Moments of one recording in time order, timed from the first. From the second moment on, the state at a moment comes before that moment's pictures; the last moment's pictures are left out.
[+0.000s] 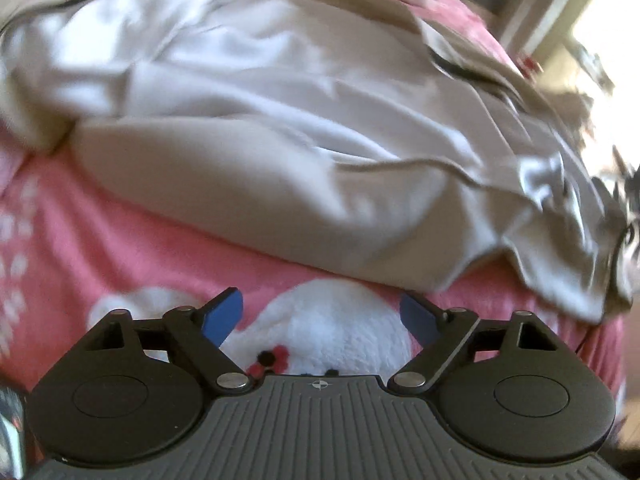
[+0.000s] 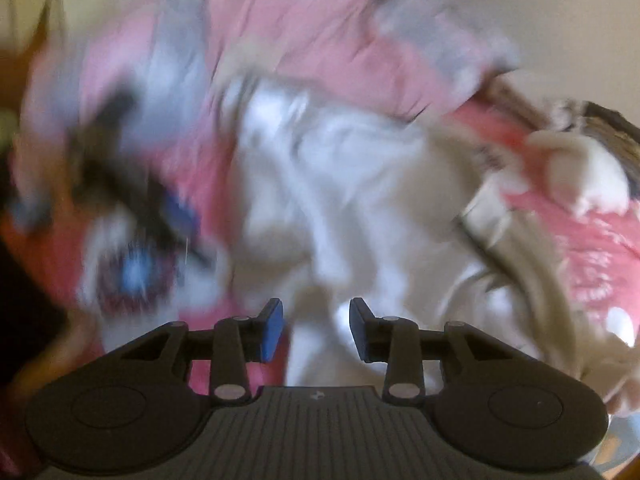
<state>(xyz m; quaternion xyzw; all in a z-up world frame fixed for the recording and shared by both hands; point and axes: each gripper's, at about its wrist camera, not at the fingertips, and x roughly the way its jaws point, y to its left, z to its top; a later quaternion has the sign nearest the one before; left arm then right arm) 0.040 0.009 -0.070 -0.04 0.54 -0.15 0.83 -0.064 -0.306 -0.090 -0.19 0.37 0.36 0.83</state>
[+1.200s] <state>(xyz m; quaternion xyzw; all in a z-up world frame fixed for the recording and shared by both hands) 0.024 0.043 -0.075 -0.09 0.49 -0.07 0.86 -0.094 -0.274 -0.138 -0.26 0.47 0.37 0.76</state>
